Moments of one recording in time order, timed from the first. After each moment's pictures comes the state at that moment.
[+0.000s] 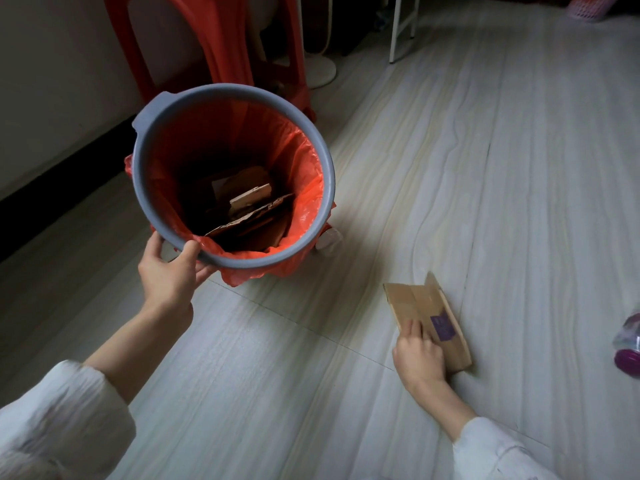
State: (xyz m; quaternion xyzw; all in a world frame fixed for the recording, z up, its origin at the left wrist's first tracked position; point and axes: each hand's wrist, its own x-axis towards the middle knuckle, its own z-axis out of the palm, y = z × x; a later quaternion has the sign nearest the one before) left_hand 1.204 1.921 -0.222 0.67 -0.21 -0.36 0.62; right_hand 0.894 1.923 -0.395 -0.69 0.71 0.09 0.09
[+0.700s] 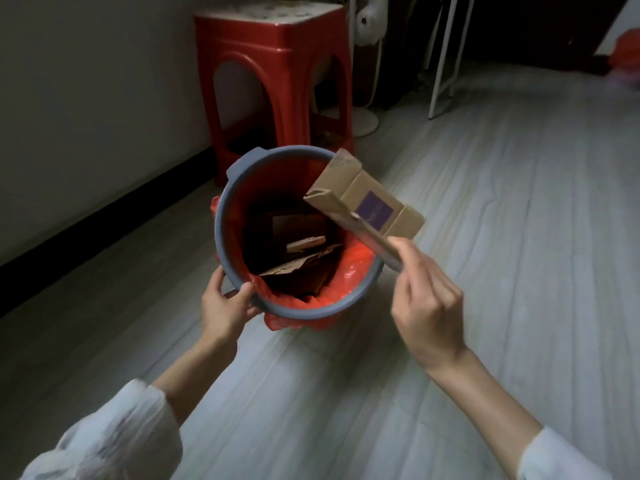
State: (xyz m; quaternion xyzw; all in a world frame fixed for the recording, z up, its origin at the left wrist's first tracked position) left_hand 1.216 1.935 -0.225 0.67 -0.23 -0.39 0.59; right_hand 0.992 1.886 -0.198 -0.75 0.41 -0.50 -0.11
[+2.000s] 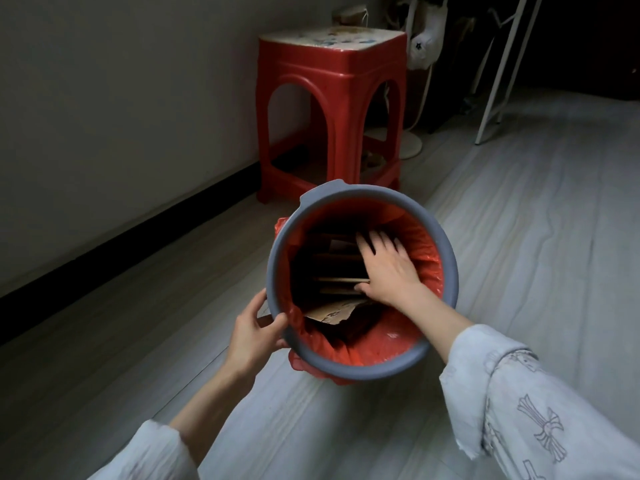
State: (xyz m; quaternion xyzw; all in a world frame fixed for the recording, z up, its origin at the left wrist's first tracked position) left_hand 1.259 1.941 -0.218 0.67 -0.31 -0.41 0.53; right_hand 1.114 1.762 -0.227 -0.90 0.44 0.02 -0.03
